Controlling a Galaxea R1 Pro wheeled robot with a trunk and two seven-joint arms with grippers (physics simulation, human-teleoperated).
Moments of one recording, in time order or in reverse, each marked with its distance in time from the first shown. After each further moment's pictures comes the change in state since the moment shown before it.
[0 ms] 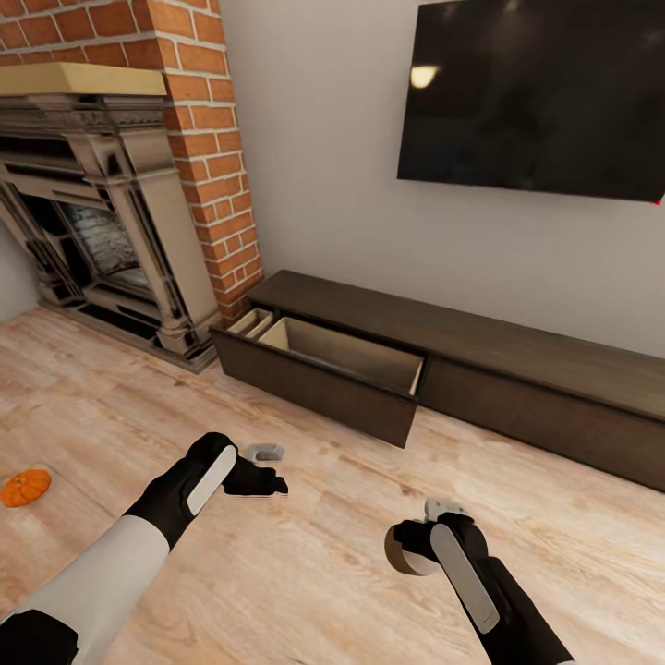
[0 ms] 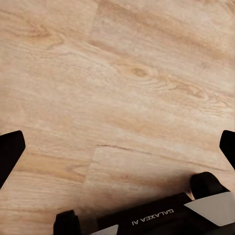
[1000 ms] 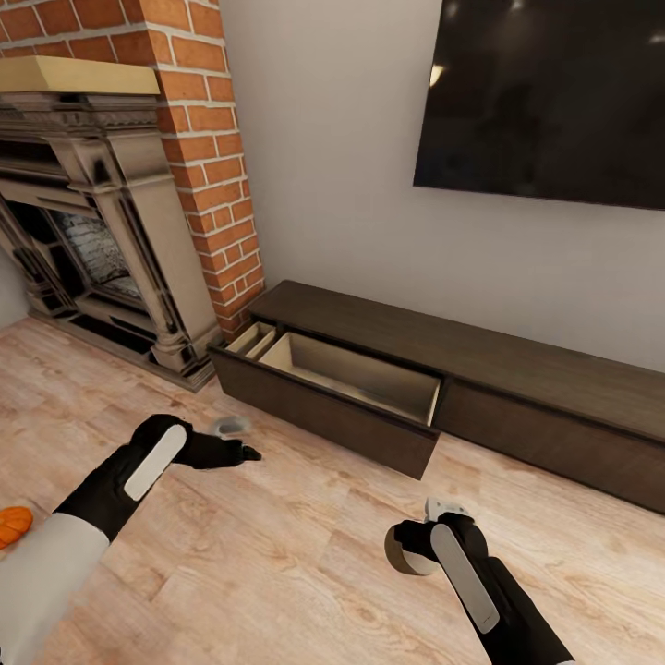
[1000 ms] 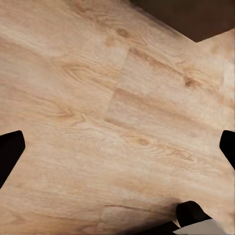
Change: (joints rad) left arm 0.003 0.202 0.006 -0.201 0.238 0.000 -0.006; right arm 0.000 -0.001 -0.001 0.000 0.001 0.000 0.000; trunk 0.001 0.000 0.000
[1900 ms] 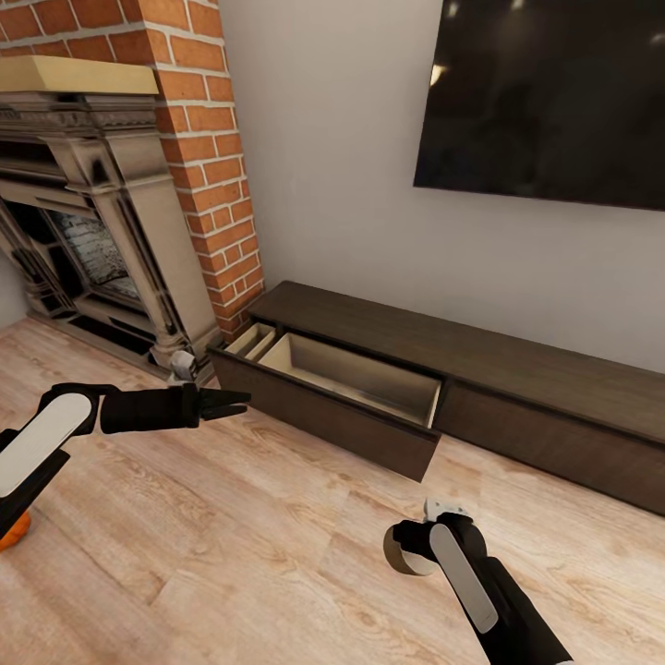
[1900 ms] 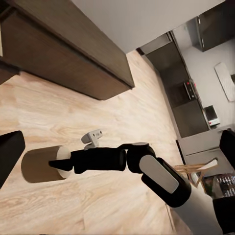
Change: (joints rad) left arm 0.023 0.328 -0.007 -0.460 0.672 0.002 -0.442; right arm 0.000 0.005 0.002 0.000 0.000 0.000 0.000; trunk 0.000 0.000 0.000
